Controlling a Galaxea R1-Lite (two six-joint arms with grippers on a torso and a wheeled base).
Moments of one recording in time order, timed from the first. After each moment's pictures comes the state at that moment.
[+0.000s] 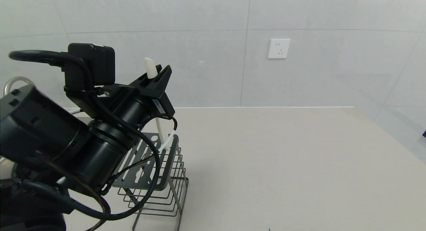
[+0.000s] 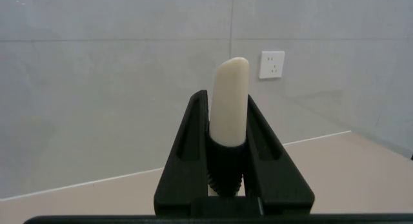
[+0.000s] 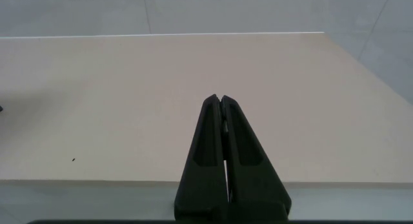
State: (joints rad) left arm -0.76 1.60 -0.58 -1.42 0.37 0.14; right arm 0.00 0.00 0.00 0.00 0.03 0.01
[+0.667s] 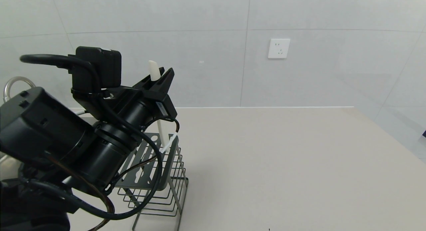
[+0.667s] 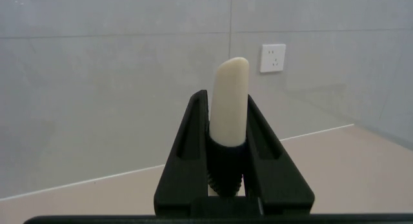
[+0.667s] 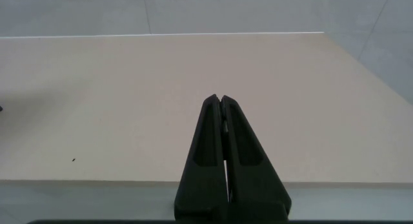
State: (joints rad) left arm -0.76 1.62 -0.58 -1.42 0.36 0.15; right arm 0.00 0.00 0.00 0.00 0.03 0.01
